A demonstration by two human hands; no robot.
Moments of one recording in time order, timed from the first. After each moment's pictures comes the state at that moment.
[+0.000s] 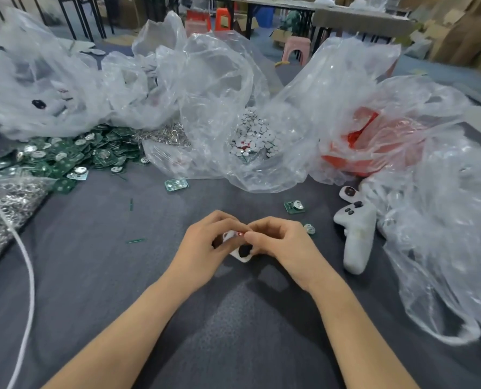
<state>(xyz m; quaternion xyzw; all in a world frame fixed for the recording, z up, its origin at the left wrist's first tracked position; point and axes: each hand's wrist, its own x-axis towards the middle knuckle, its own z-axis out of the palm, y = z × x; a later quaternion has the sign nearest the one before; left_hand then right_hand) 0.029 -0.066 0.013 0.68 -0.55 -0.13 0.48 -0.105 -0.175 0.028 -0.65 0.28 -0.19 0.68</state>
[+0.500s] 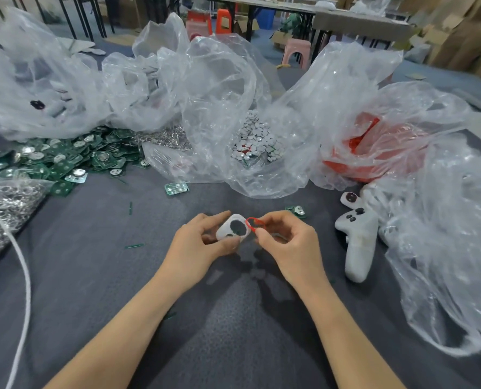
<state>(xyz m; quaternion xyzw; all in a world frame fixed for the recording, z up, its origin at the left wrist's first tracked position) 0.037 -0.070 0.012 0.67 -0.34 -0.29 0.59 -0.100 -0.173 0.023 -0.71 0.31 -0.34 0.53</state>
